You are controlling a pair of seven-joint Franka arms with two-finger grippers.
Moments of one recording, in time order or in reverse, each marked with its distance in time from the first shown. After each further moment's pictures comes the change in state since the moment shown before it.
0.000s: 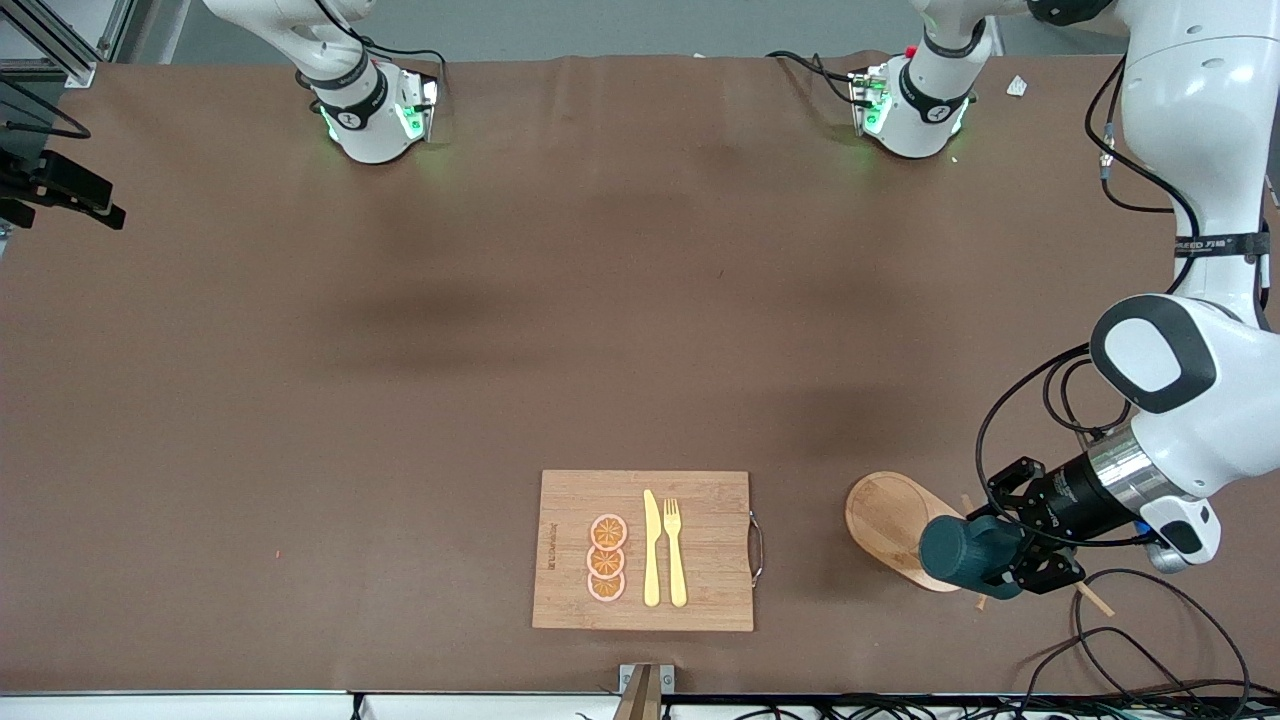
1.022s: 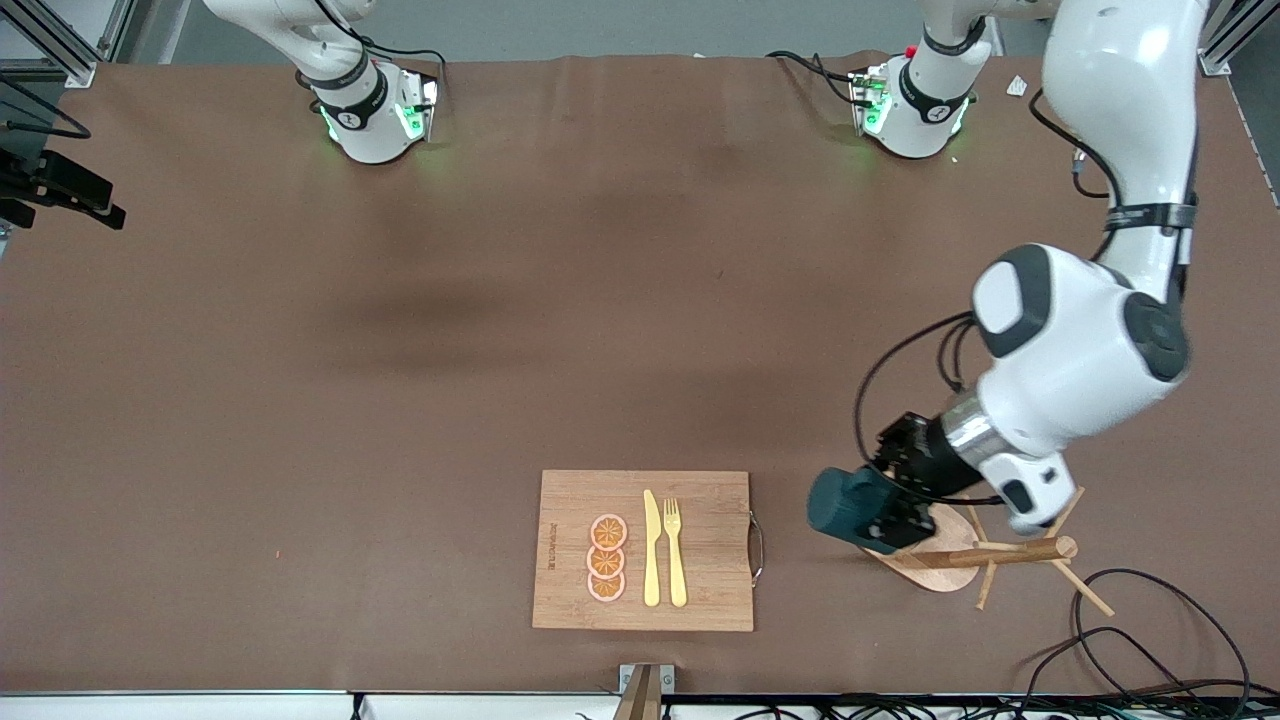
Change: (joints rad) left arm -0.247 -0.050 -0.017 -0.002 0.249 -0.046 -0.296; right arm 0.000 0.000 0.000 0.000 0.000 0.000 0.000
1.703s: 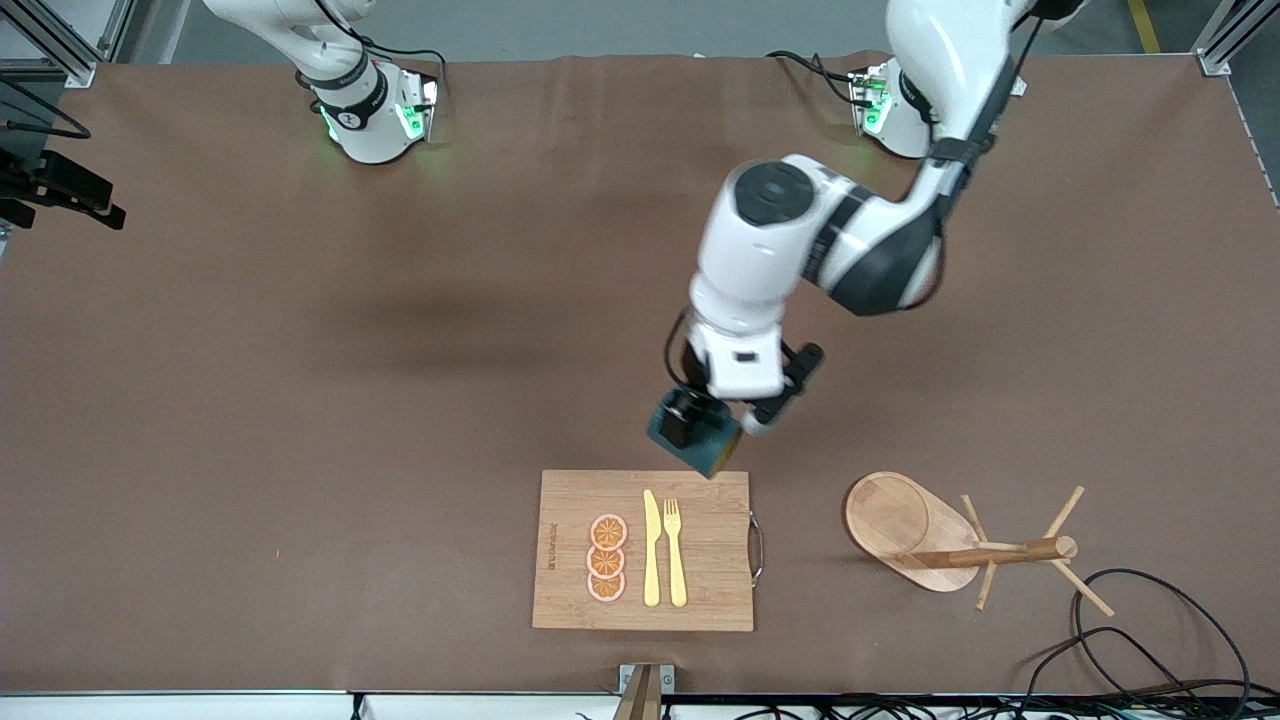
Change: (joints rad) left arm -0.367 0.009 0.007 -0.013 0.459 0.004 -0.172; right arm 0.000 0.000 0.000 0.000 0.000 0.001 0.000
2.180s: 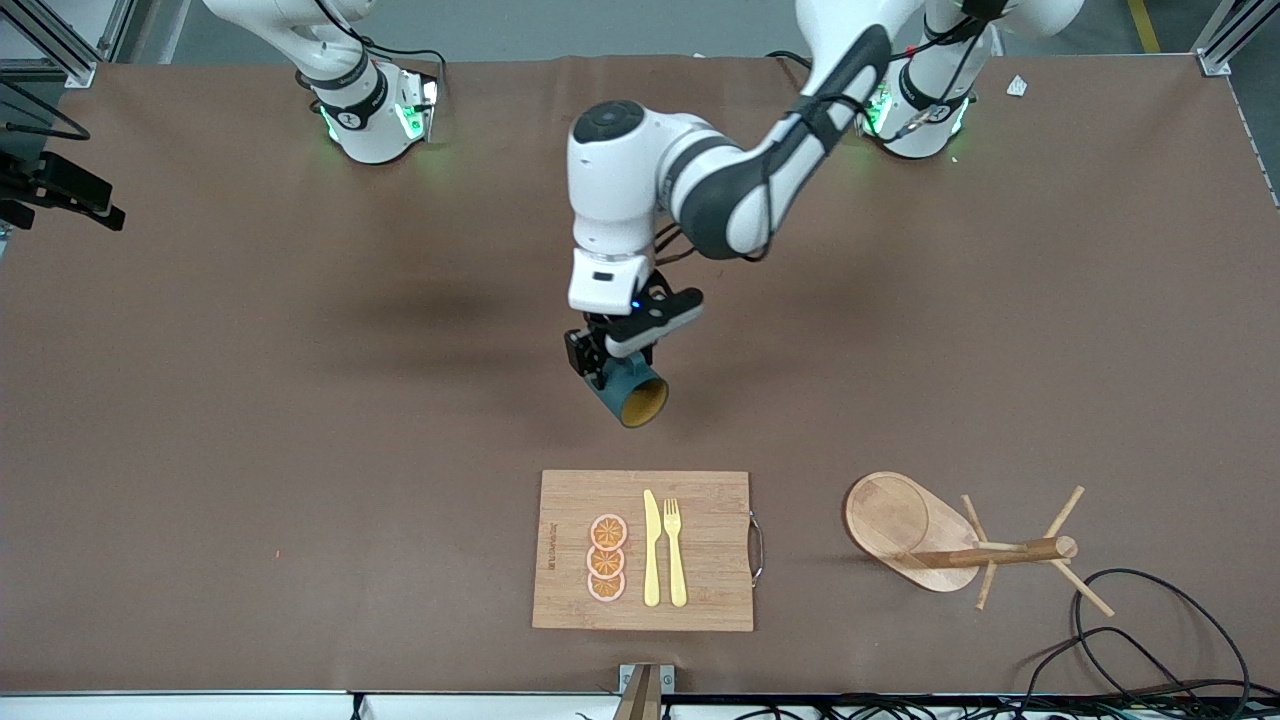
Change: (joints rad) left arm -0.206 0.069 0.002 -0.017 0.335 -0.052 -0.070; right arm 0.000 0.011 -0.001 0.002 0.000 0.000 0.001
